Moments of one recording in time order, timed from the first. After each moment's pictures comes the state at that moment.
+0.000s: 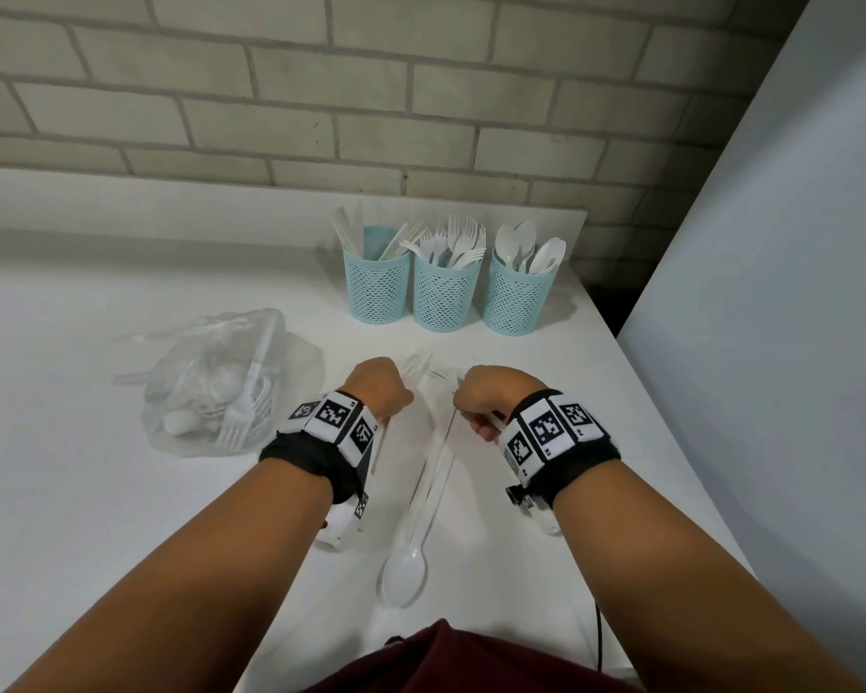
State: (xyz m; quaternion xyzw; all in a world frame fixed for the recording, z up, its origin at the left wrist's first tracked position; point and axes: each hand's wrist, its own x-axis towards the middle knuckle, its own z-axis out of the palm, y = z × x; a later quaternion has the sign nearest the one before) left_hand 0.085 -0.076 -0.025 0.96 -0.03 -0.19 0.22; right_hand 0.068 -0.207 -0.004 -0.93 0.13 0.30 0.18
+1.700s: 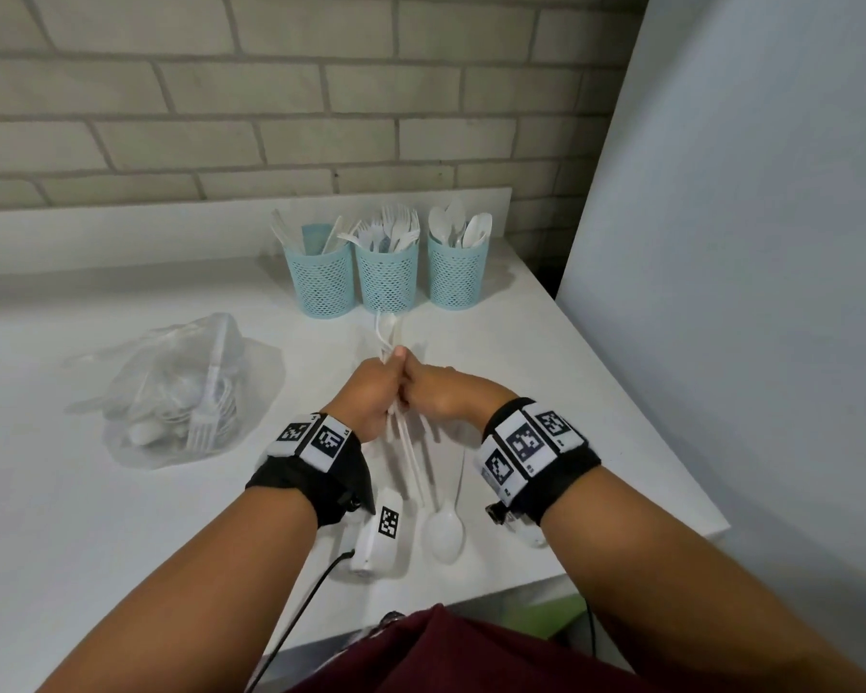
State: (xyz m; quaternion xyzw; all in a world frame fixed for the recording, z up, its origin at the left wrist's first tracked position) left_hand 0.046 -0.104 -0.041 0.72 0.00 -0.23 0.66; right_hand 0.010 -0.198 -0.010 -0.93 0.01 0.20 0.32
